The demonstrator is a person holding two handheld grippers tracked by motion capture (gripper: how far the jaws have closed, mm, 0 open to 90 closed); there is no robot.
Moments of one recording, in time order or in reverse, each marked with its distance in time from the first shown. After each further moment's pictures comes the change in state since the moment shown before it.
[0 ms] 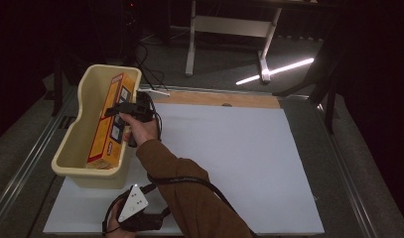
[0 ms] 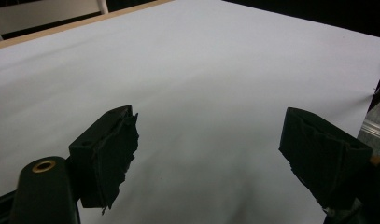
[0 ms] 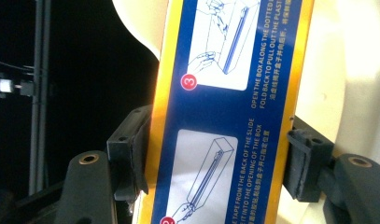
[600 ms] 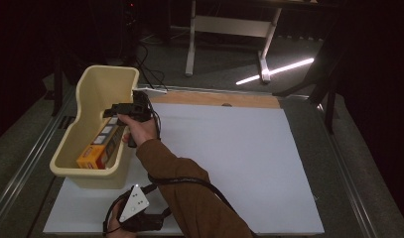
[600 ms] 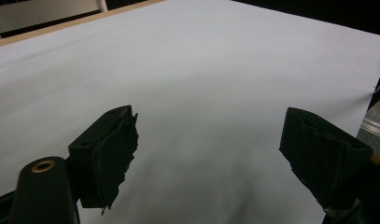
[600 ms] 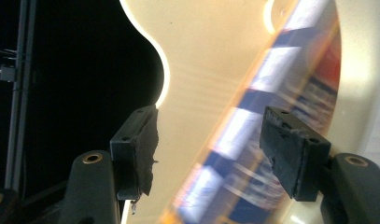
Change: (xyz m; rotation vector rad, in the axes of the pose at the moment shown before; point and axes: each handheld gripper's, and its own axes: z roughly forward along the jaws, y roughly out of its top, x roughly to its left) left arm -0.001 0.000 0.002 0.007 -0.002 0.001; right arm 0.007 -0.001 0.002 0.012 -0.037 -0.072
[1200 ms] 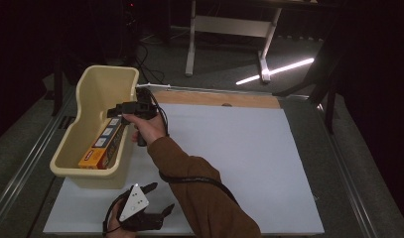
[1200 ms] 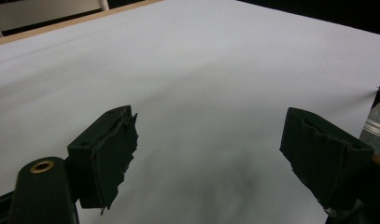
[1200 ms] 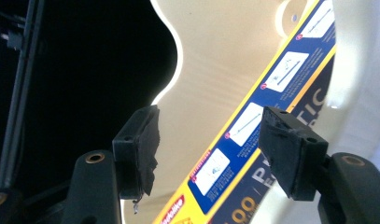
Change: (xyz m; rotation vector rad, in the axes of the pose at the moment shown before) left arm 0.002 -0.001 0.000 0.003 0.007 -0.007; right arm 0.004 0.004 -0.023 0.050 0.021 -0.137
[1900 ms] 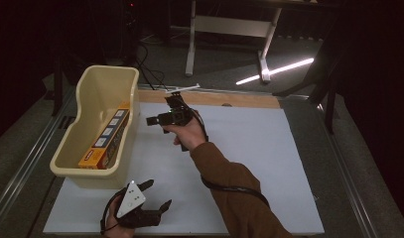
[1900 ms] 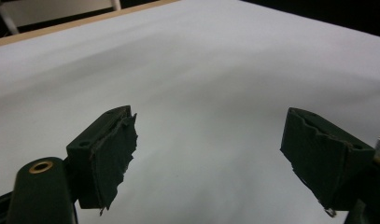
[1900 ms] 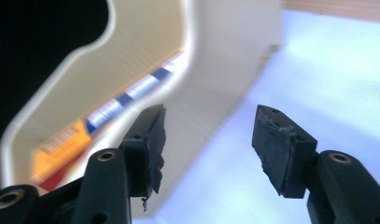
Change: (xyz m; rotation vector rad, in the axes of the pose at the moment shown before) left arm 0.009 0.002 -0.002 0.008 0.046 -0.033; right arm -0.039 -0.021 -0.088 -0.056 -0.264 -0.404
